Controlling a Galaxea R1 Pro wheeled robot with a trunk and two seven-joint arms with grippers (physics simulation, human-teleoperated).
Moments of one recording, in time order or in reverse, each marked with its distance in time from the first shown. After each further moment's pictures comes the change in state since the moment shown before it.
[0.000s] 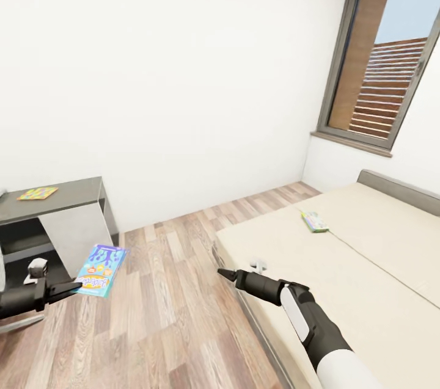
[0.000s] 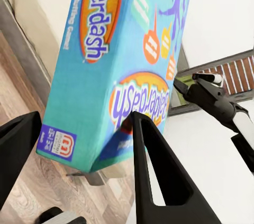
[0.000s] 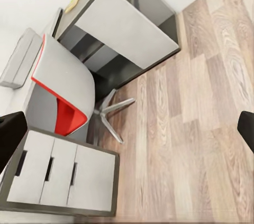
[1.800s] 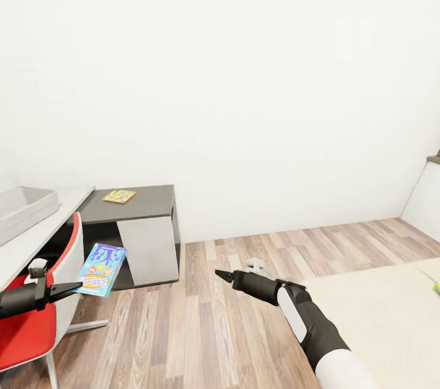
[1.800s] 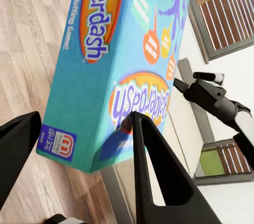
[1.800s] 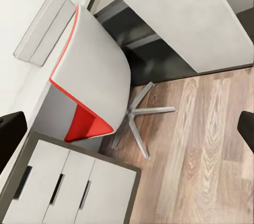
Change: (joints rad) left arm 0.000 -0.003 0.003 0.000 0.003 -0.022 0.000; right arm 0.000 0.000 0.046 -0.007 -0.001 -0.027 -0.017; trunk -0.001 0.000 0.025
